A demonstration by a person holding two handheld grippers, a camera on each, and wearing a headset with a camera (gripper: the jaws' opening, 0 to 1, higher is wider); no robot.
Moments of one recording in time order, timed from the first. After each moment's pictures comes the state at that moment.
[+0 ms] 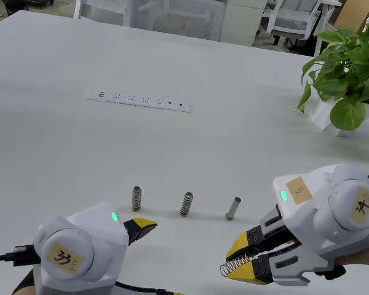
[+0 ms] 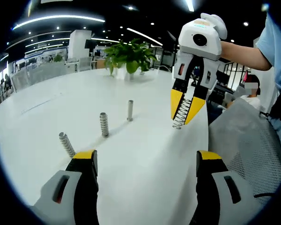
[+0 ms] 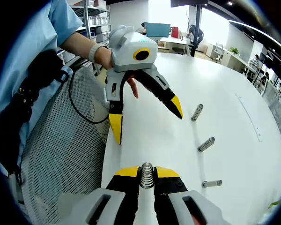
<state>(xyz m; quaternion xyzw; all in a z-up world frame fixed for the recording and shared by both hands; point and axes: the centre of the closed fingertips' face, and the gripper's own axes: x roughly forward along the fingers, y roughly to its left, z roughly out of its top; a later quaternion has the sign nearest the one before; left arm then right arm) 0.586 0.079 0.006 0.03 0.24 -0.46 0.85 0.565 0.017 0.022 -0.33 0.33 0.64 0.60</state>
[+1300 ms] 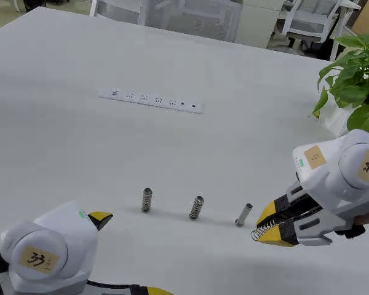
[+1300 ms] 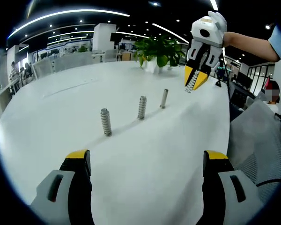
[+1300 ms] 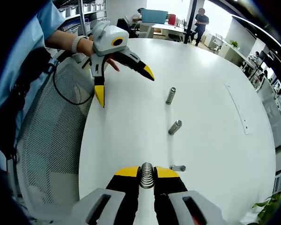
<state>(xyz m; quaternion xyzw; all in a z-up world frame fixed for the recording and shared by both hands) 0.602 0.143 -0.009 0.04 0.28 -0.36 0.89 0.636 -0.015 0.035 -0.40 0.36 0.60 0.59</state>
